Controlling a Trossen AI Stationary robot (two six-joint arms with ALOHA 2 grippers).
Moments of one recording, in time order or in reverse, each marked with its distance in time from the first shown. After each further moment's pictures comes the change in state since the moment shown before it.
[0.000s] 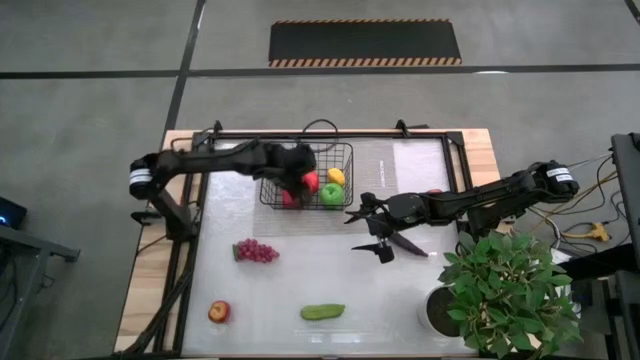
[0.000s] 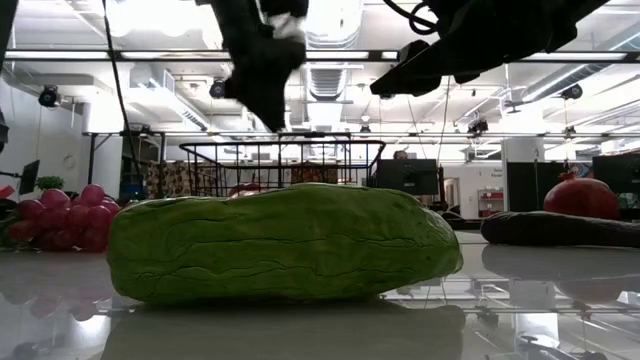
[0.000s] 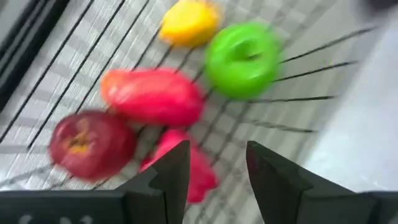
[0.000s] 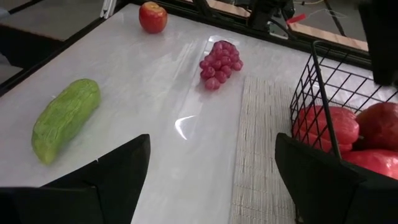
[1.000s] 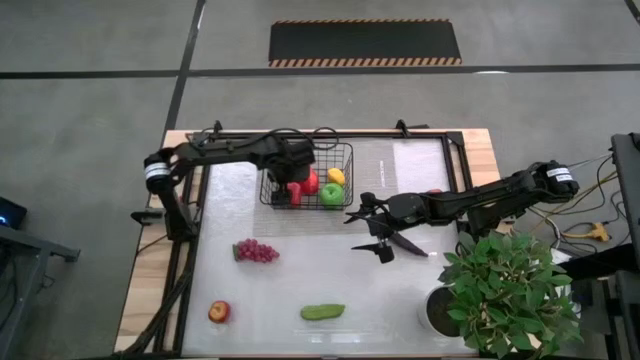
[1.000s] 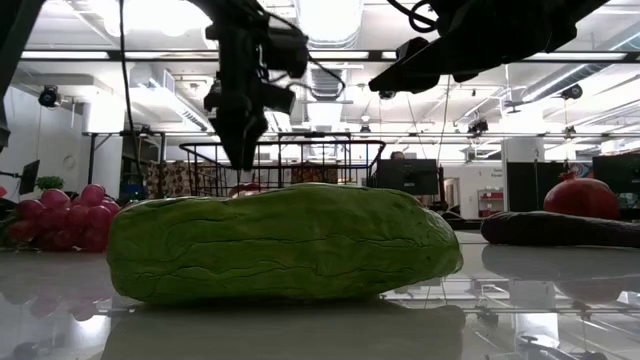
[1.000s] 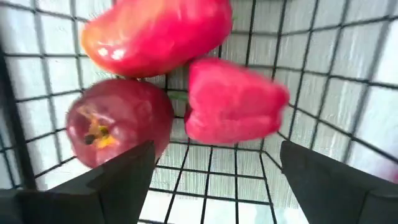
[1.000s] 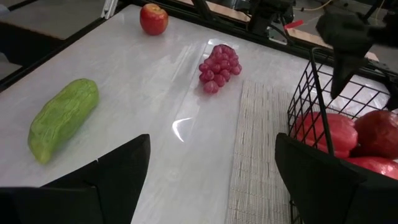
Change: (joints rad) left arm 0.126 0.117 -0.002 -0.192 0.045 0.579; right arm 0.000 0.000 0.000 0.010 0.000 -0.028
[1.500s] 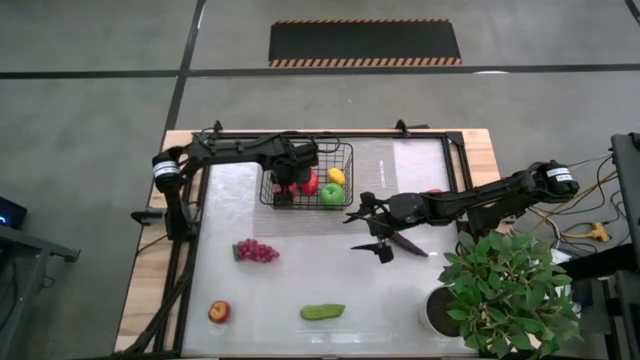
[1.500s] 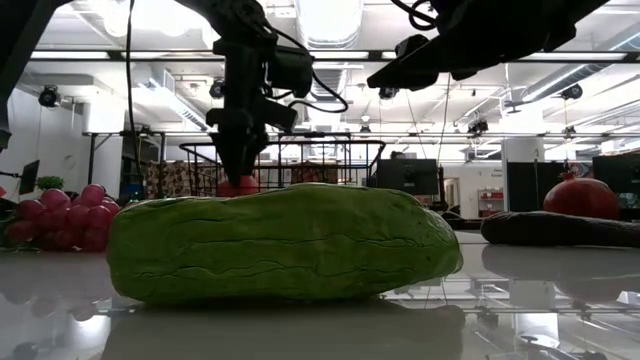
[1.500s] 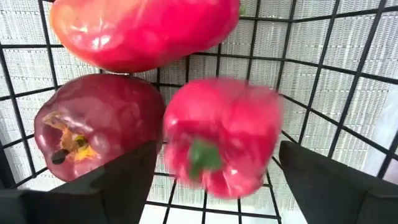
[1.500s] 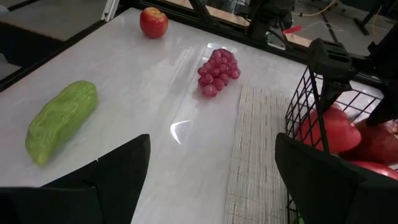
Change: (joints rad) left arm 0.015 0.073 0.000 -0.004 0.004 0.001; right arm 0.000 0.000 0.000 0.013 0.000 -0.016
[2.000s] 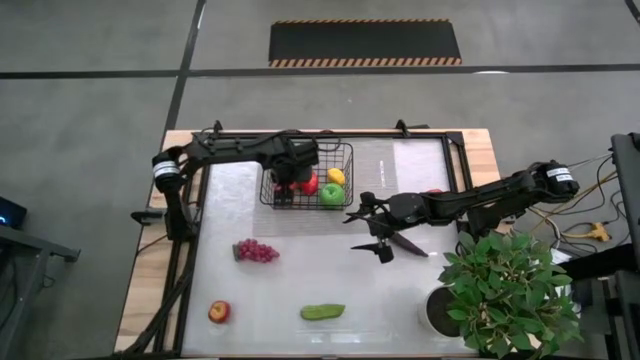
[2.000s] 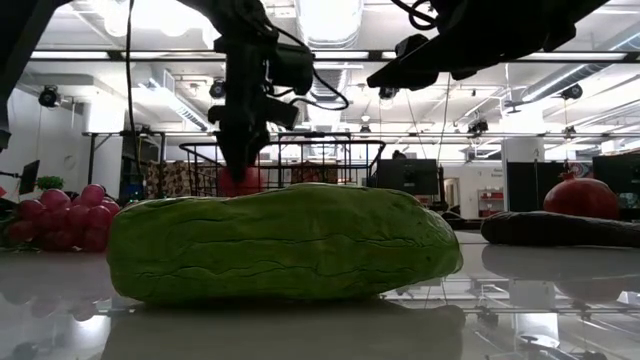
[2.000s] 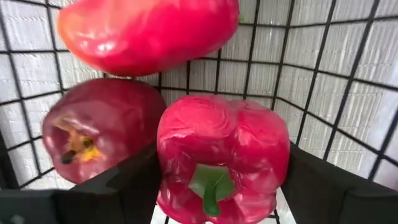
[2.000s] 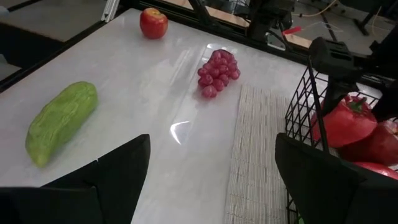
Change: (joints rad) left arm 0.000 0.000 0.015 -0.010 0.009 0.000; right arm 0.000 0.000 0.000 0.002 0.000 0.001
